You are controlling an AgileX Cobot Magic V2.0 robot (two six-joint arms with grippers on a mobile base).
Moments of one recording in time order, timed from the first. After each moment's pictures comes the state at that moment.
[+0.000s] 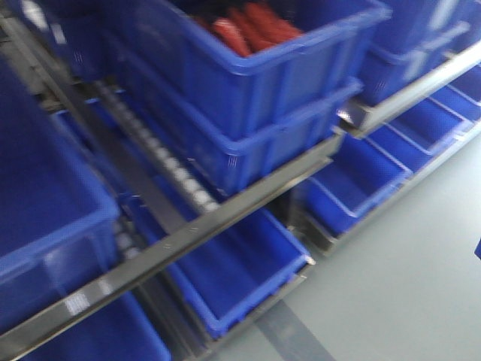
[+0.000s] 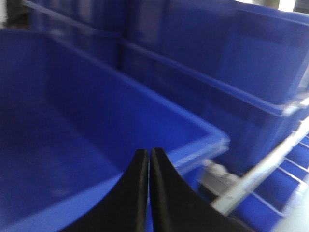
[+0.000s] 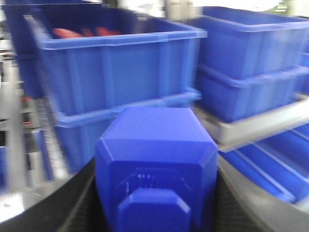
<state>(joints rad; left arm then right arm) -0.05 -0.02 0.03 0.03 0.08 -0.18 0.19 0.06 -0.24 -0.06 0.27 0.07</state>
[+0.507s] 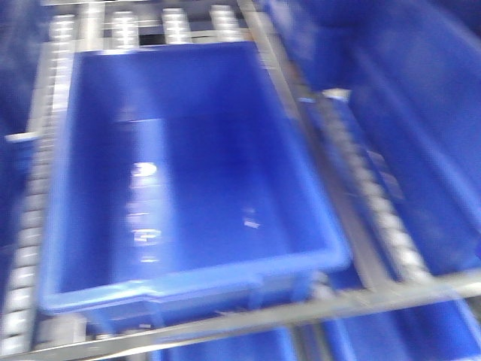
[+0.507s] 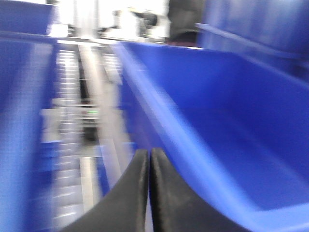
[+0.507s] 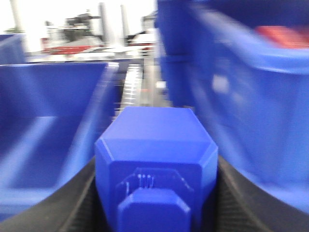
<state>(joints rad) -0.05 -0.02 0.03 0.03 0.08 -0.18 0.19 0.06 -0.24 -0.06 0.27 0.07</state>
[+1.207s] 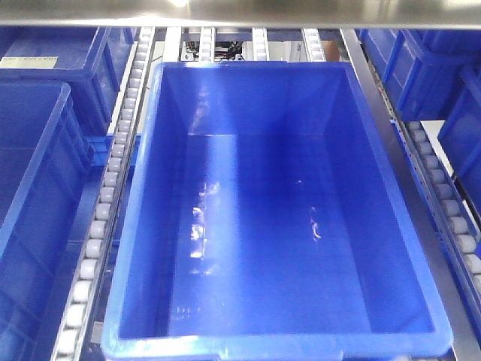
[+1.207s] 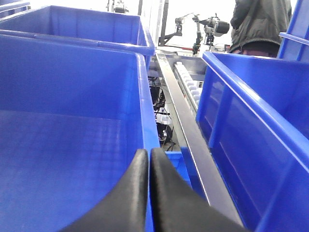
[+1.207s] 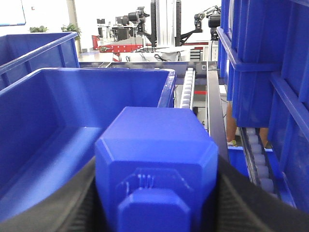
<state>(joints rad) -0.05 -0.02 0.03 0.03 0.08 -0.18 0.19 0.06 -0.24 -0.06 0.27 0.07</state>
